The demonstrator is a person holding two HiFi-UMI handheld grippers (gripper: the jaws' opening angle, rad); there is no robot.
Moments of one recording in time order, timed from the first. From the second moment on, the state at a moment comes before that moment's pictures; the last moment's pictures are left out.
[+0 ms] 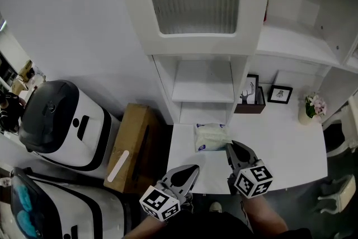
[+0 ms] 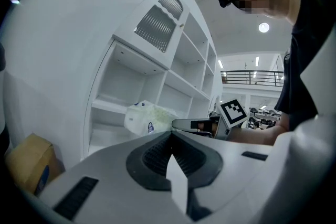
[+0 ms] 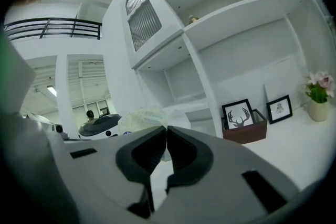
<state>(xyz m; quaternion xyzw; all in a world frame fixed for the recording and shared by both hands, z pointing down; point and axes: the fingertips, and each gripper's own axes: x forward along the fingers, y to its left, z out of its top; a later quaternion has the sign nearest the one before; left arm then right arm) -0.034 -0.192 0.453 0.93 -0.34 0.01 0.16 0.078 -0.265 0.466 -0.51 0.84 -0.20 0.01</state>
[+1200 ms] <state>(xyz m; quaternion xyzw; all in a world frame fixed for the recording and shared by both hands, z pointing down) -0.064 -0.292 0.436 0.96 -0.26 0.00 0.14 0.057 -0.363 0.418 -0.57 0.81 -0.14 0.04</state>
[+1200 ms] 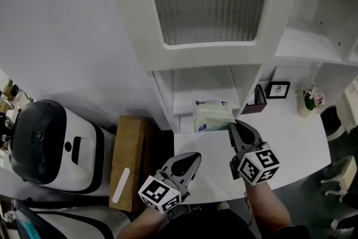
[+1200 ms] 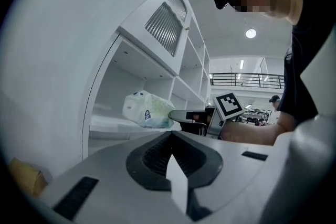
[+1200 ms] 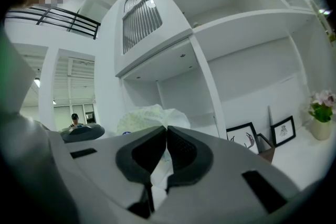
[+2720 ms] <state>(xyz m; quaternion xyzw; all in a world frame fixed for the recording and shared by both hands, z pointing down) -0.079 -0.369 0.455 0.96 -0.24 0.00 0.15 0.068 -0.476 0.448 -0.63 0.76 -0.16 -0.01</state>
